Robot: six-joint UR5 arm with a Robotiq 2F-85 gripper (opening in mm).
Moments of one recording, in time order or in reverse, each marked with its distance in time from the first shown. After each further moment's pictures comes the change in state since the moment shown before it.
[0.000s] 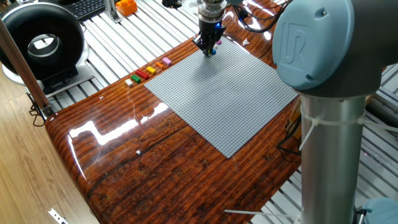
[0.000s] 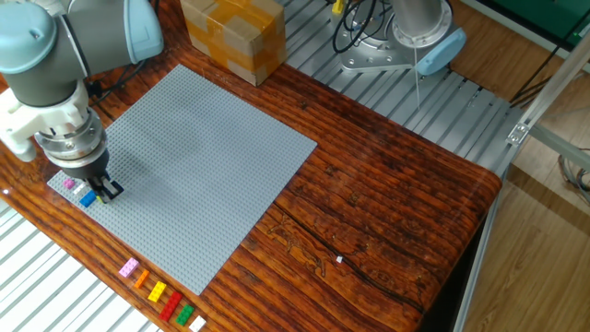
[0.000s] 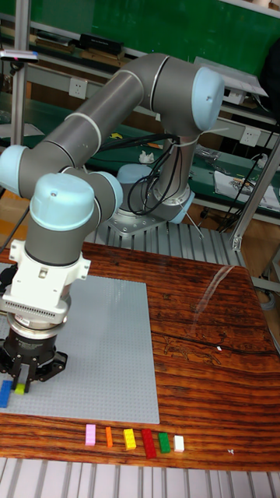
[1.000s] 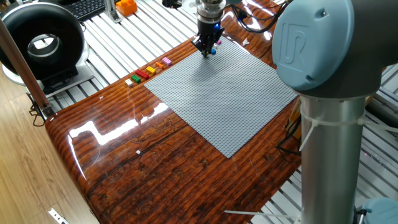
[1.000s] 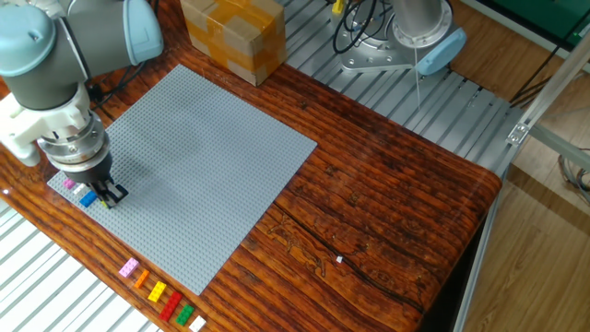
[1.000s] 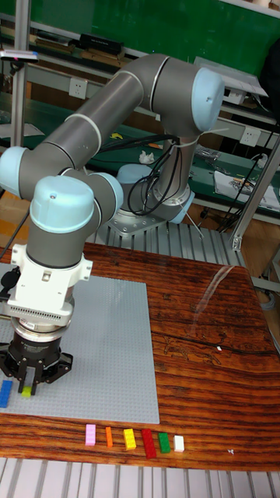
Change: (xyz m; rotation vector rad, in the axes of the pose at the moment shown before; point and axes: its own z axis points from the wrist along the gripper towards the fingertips) arm -0.004 0.011 0.003 -0.035 -0.005 -0.046
